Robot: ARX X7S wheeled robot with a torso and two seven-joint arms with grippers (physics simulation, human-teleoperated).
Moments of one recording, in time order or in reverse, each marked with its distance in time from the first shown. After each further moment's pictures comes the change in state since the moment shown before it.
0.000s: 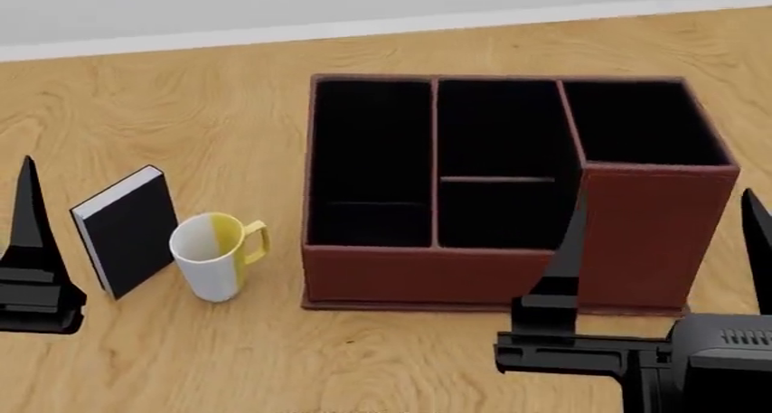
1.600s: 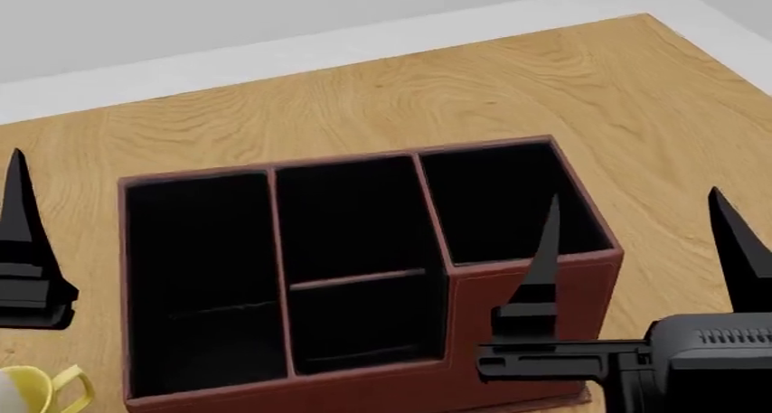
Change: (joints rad) left arm -0.008 -0.019 -0.007 0.028 -0.035 -0.024 -0.017; right arm -0.005 0.031 -0.022 0.020 0.049 -0.032 -0.012
